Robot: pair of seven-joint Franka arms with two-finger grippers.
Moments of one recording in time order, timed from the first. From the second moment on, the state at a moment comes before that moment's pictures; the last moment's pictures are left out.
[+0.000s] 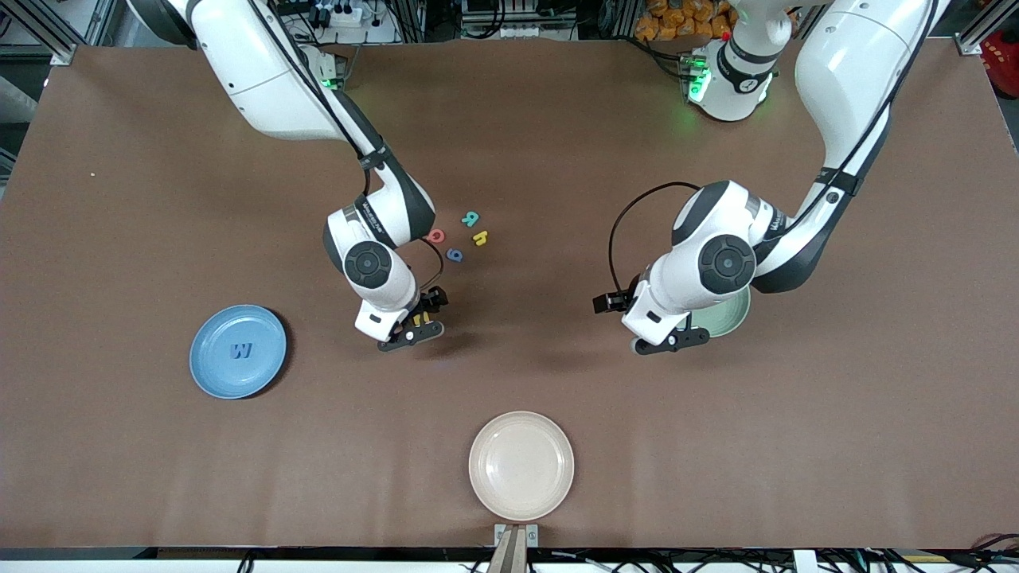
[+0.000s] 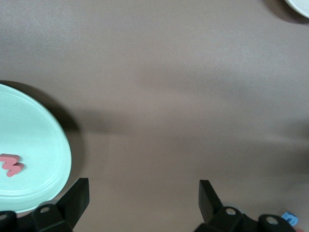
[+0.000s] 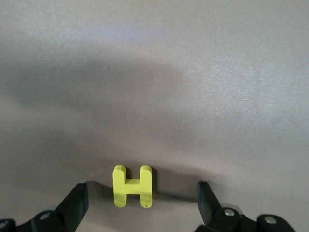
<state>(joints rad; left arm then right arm) 0.07 0.61 -0.63 -1.65 0.15 2.08 -0.74 0.50 0.68 0.01 -1.78 0.04 2.41 0.17</state>
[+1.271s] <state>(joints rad) 0.07 0.61 -0.62 -1.65 0.15 2.08 -0.74 0.52 0.68 0.01 -1.78 0.04 2.43 0.22</state>
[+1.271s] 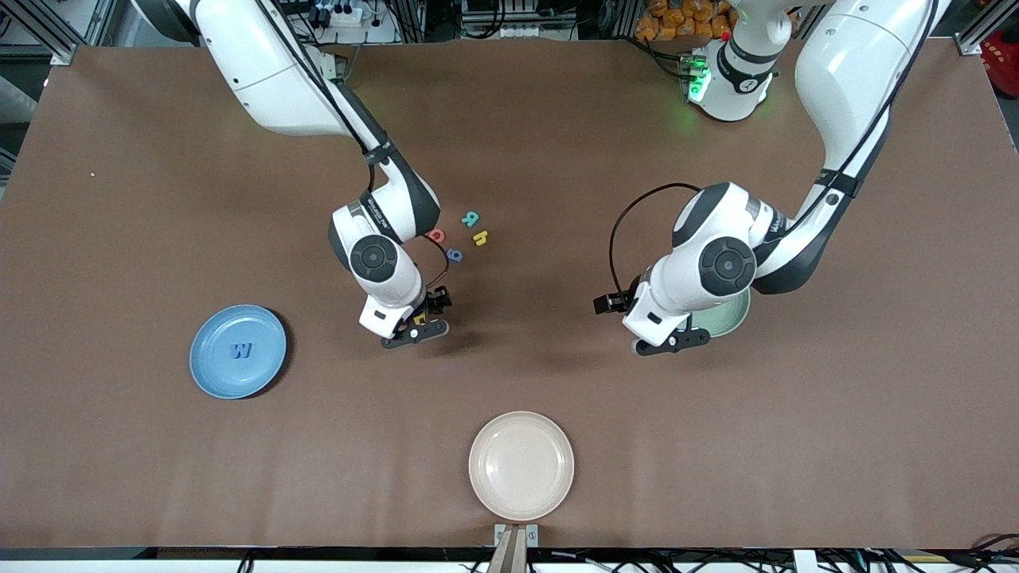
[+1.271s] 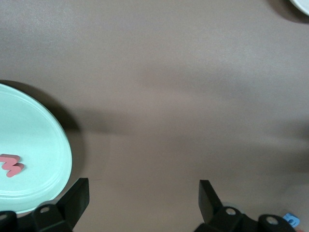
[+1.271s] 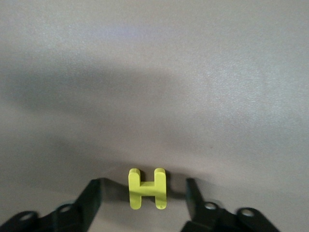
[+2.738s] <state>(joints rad) -0.07 0.62 -0.68 -1.63 0.18 2.14 -0.80 0.27 0.58 -0.09 -1.77 0.01 2.41 0.05</state>
